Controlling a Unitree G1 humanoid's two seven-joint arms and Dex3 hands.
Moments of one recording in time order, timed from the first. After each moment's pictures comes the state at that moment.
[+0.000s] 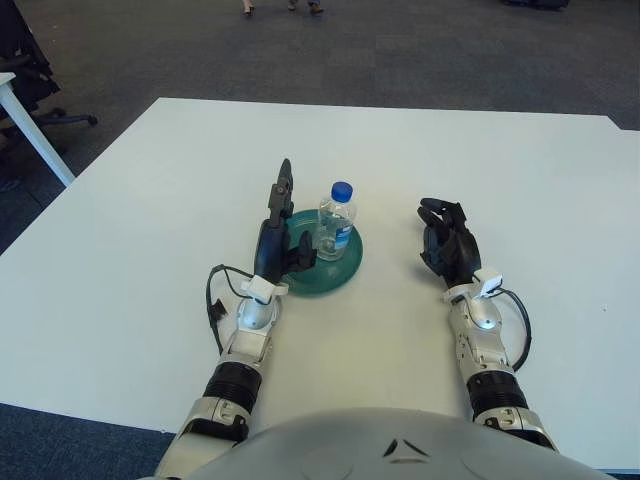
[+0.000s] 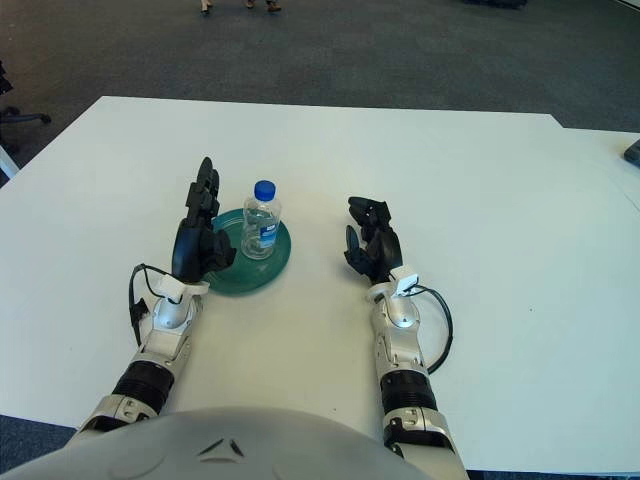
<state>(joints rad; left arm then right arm) -0.06 -0.04 -0.09 0.46 0.13 -0.93 0.12 -0.04 0.03 -0.09 0.45 0.11 -0.44 0.16</state>
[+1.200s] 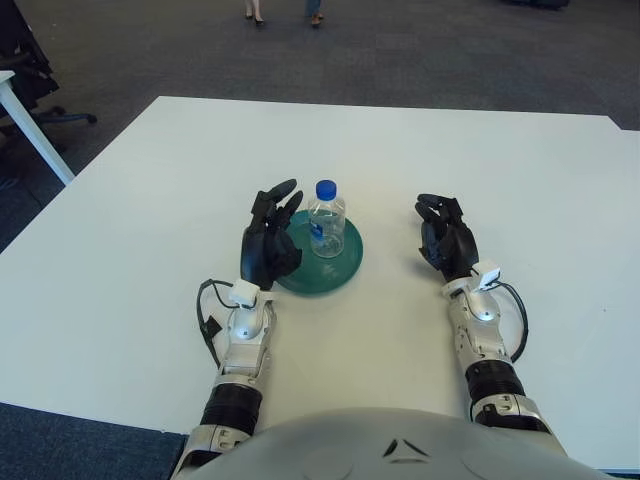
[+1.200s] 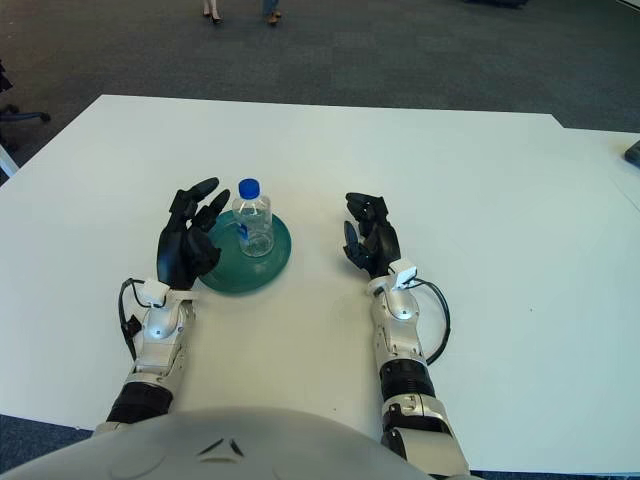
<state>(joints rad) 0.03 -0.03 -0.03 0.28 0.03 -0.73 0.03 -0.10 0.02 -0.12 0.52 0.11 -0.46 0.20</state>
